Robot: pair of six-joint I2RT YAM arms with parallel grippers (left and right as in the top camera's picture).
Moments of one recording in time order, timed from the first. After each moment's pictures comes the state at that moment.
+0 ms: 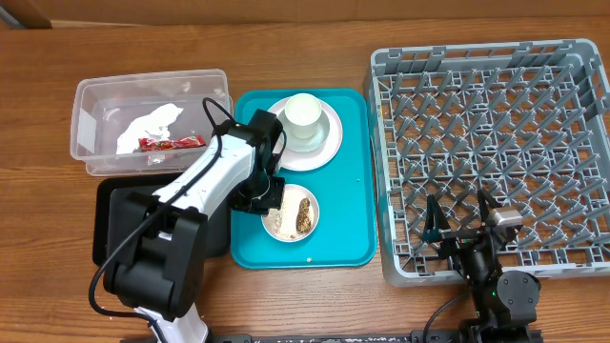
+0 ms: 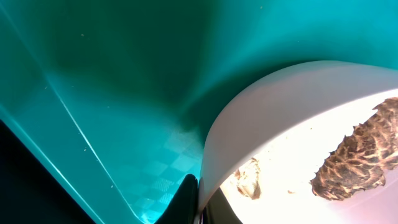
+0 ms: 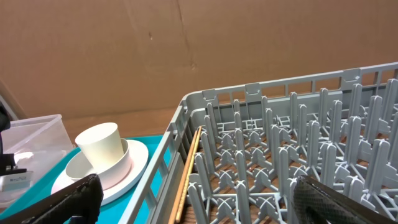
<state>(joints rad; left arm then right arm) -0.36 1.87 1.23 -1.06 0.11 -0.23 0.07 0.01 0.02 -0.03 -0.11 0.20</state>
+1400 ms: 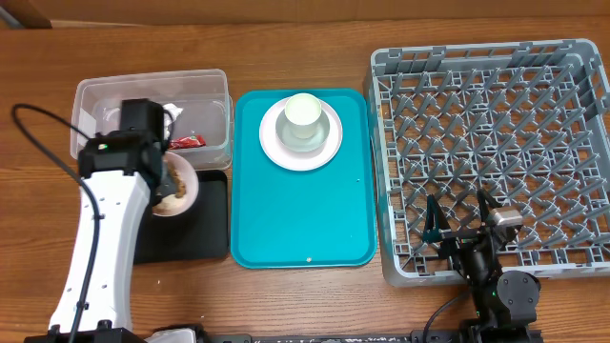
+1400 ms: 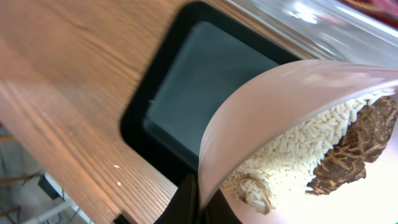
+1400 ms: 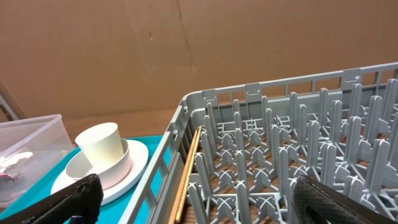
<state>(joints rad) 0.08 1.43 1.23 -1.22 -0.45 -0.52 0.07 0.01 0.02 -0.03 -0.11 0.20</state>
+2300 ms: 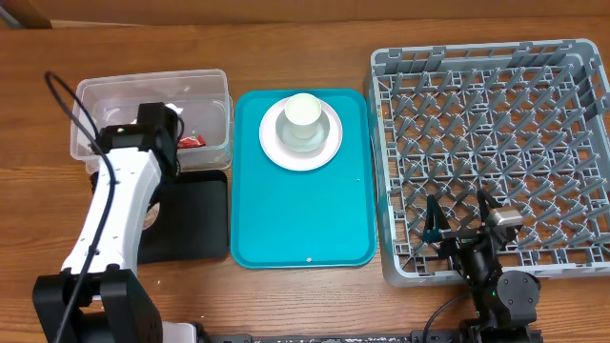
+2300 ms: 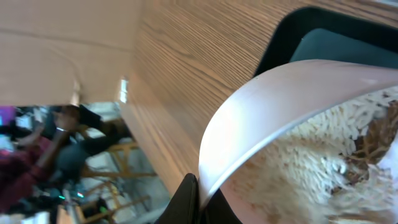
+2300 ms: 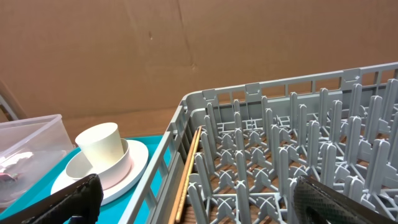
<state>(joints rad) 0.04 1.59 1.21 -1.28 -0.87 -0.44 0.07 0.01 0.02 -0.03 -0.11 0.20</state>
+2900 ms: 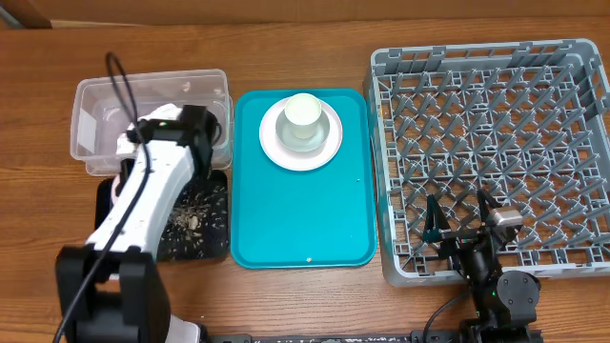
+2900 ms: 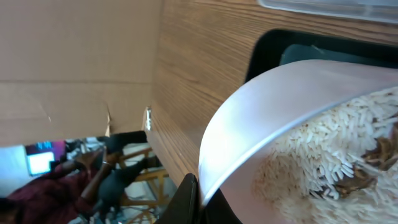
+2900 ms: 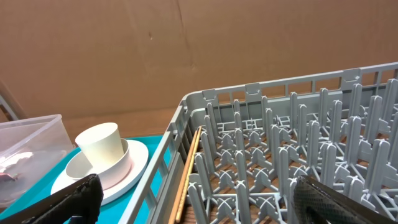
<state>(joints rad) -0.11 1.67 1.21 -1.29 -0.99 -0.44 0.07 0.01 0.02 -0.03 -0.11 0.20</state>
